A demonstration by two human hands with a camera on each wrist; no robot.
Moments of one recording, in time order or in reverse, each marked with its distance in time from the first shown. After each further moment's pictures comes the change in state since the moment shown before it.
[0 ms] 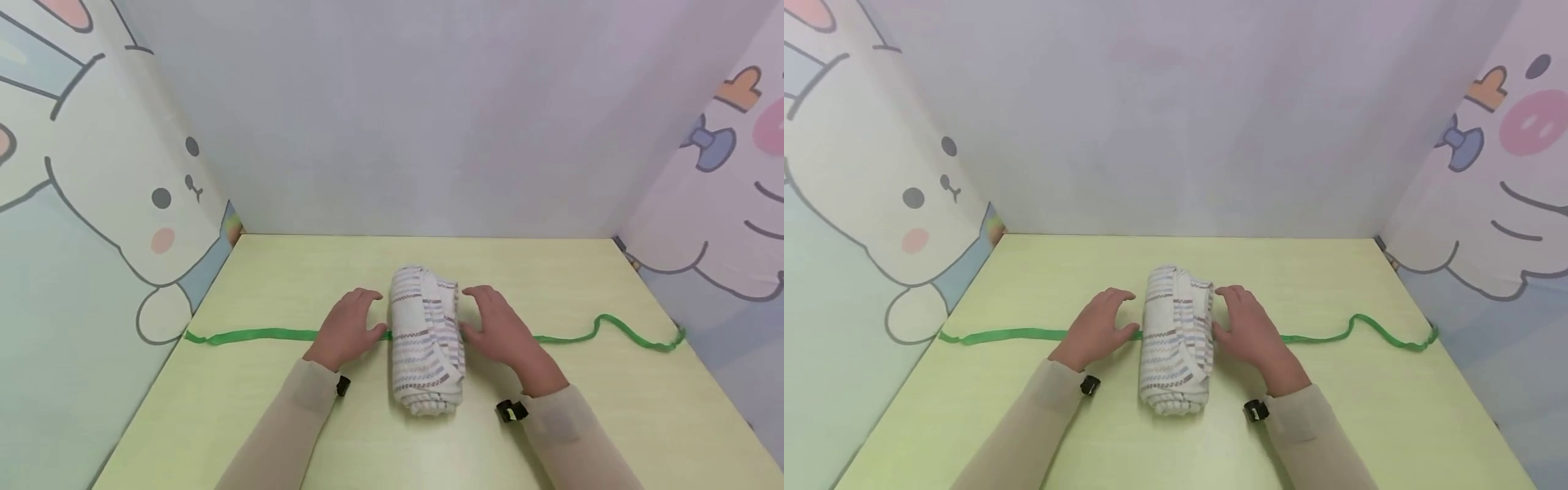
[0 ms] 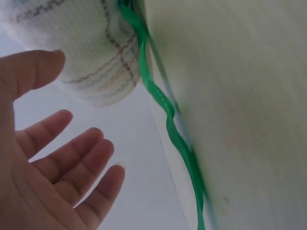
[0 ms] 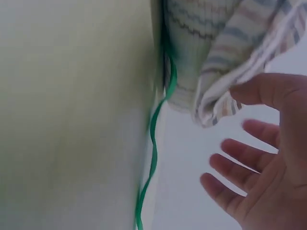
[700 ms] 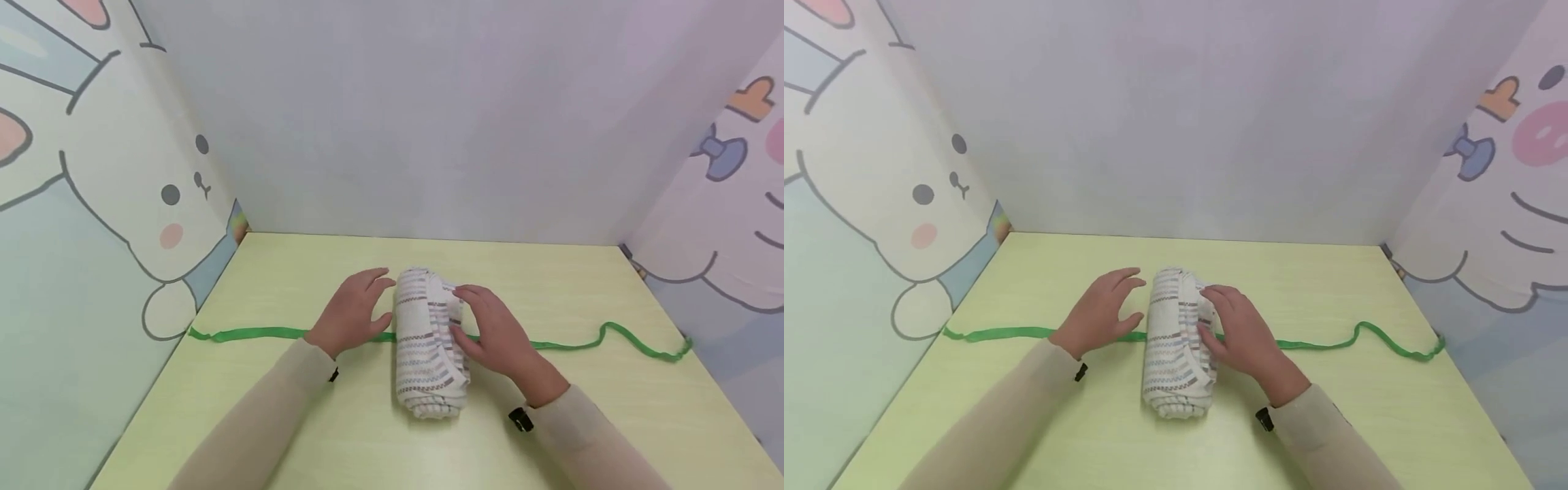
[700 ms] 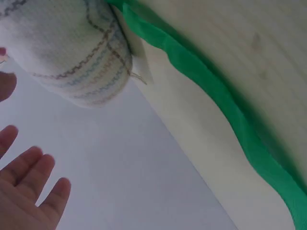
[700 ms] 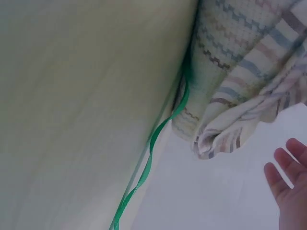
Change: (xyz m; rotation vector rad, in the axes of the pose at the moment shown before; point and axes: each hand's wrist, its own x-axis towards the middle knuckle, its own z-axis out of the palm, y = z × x) left_hand 0.018 -0.002 -0.026 0.167 0.190 0.353; right_hand 0.006 -0.018 0.000 -0.040 0.311 -0.491
